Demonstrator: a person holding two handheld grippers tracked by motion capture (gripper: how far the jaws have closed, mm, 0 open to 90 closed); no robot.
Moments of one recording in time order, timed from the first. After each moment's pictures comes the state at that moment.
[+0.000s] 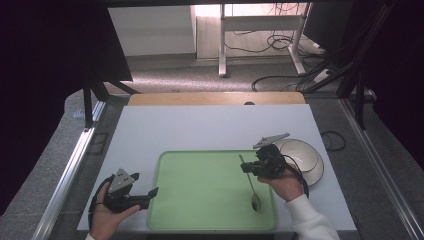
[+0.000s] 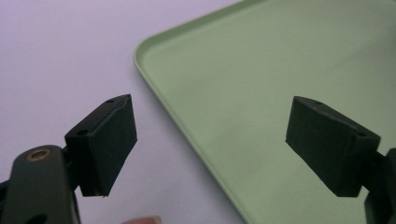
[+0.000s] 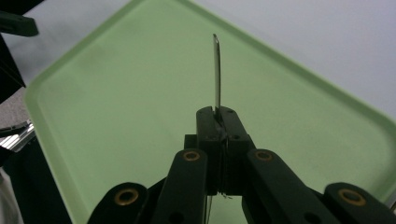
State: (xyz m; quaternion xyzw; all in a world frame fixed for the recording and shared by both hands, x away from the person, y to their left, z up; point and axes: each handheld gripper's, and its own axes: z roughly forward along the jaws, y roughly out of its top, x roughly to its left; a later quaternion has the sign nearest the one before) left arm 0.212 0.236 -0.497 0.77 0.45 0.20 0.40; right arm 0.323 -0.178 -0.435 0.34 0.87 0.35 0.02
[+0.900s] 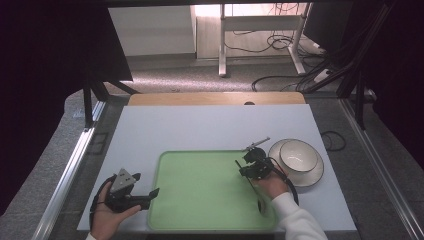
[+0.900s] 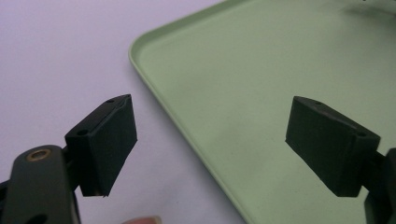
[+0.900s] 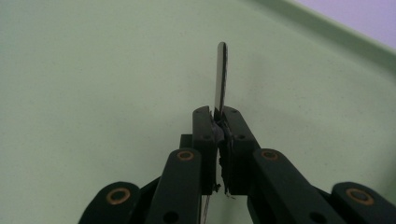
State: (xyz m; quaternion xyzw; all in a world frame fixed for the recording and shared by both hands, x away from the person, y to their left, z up) left arm 0.215 0.234 -0.500 0.78 0.44 0.20 0.39; right arm 0.348 -0.157 -0.491 0.41 0.87 0.25 0.05
